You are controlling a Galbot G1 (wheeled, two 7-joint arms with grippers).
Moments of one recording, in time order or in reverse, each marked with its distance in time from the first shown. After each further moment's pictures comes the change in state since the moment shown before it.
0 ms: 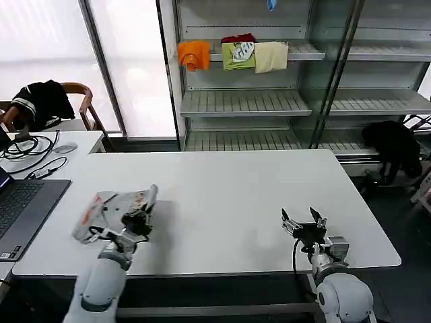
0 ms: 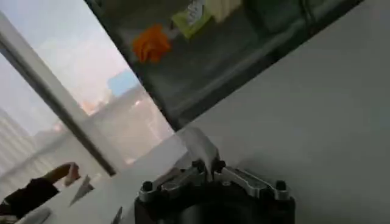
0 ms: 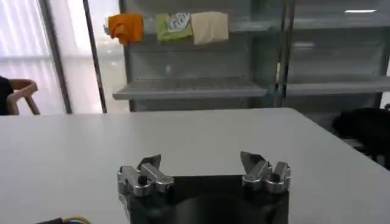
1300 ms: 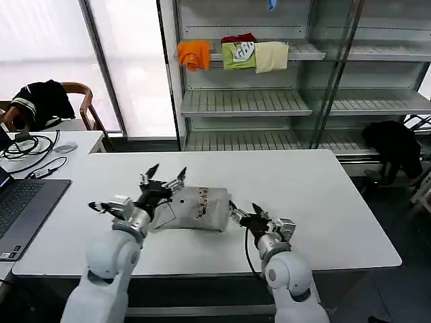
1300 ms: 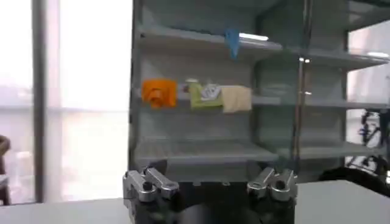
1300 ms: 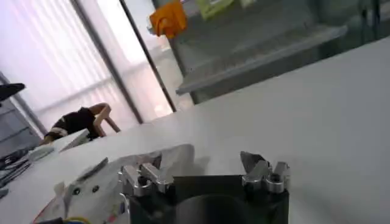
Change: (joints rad) left arm -0.148 0.020 0.033 -0.083 -0.672 0.087 -0.261; right arm 0.195 0.201 -0.223 -0.212 0.228 -0.053 0.083
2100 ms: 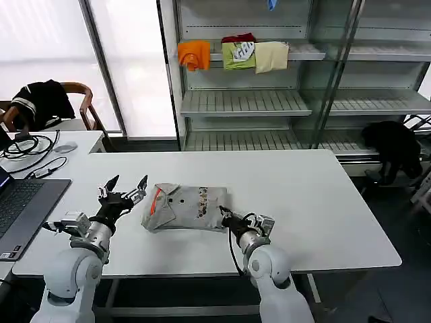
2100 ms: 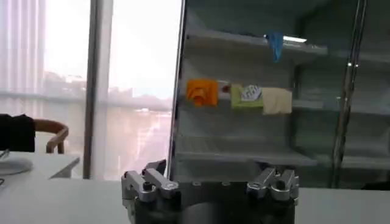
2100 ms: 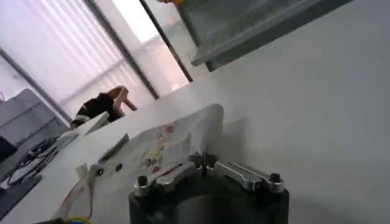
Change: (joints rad) left arm 0.129 0.041 -0.187 -0.031 -0.089 -0.046 0.024; right arm 0.072 0.012 -0.040 -0.123 0.111 0.001 0.023
